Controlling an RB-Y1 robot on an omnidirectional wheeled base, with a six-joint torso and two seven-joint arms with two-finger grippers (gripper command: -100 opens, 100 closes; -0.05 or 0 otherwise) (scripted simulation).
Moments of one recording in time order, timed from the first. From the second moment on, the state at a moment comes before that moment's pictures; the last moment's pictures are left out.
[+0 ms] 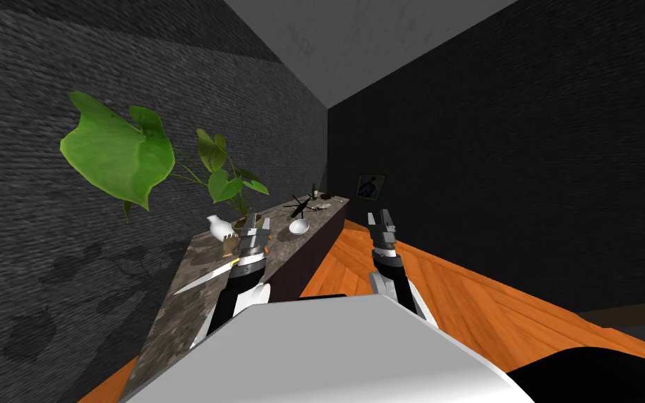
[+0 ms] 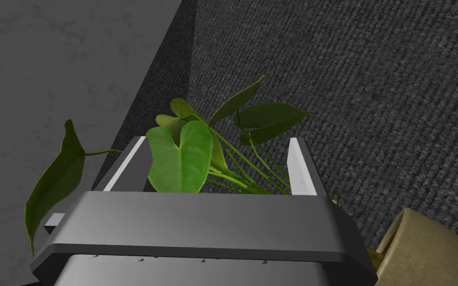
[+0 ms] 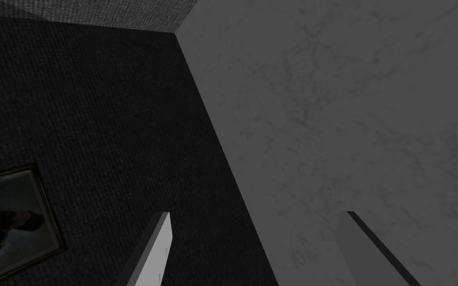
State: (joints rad) left arm 0.53 -0.02 -0.07 -2.33 -0.01 -0.43 0.03; right arm 0.47 0.02 -0.01 -2.22 0.09 -0.62 -0.09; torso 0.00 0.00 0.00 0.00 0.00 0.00
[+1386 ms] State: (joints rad) left arm 0.49 0.21 0.03 -2.39 0.09 -0.07 0.06; right arm 0.47 0.02 -0.01 -2.22 0.09 -0.62 -0.09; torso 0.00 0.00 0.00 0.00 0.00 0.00
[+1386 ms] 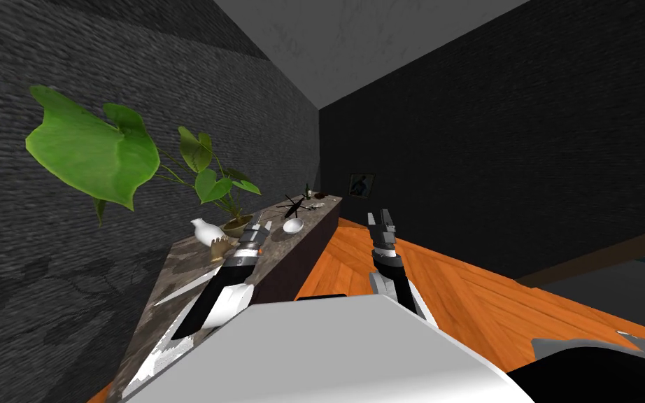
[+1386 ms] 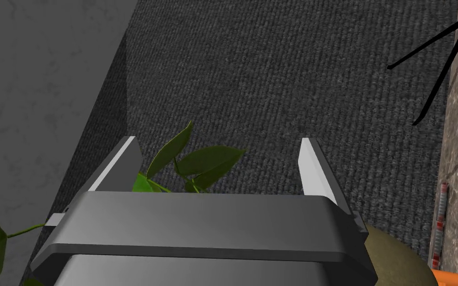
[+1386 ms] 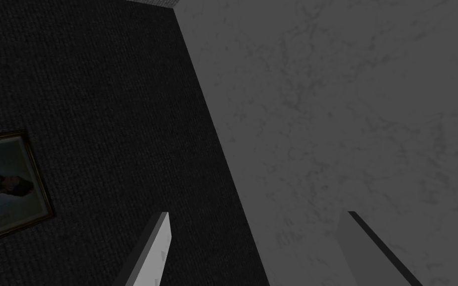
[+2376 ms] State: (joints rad) left arm 0.47 0.27 0.13 -2.43 0.18 0.23 0.10; right arm 0.47 0.02 -0.01 -2.22 0.09 -0.62 -0.09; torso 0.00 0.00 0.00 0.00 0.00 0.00
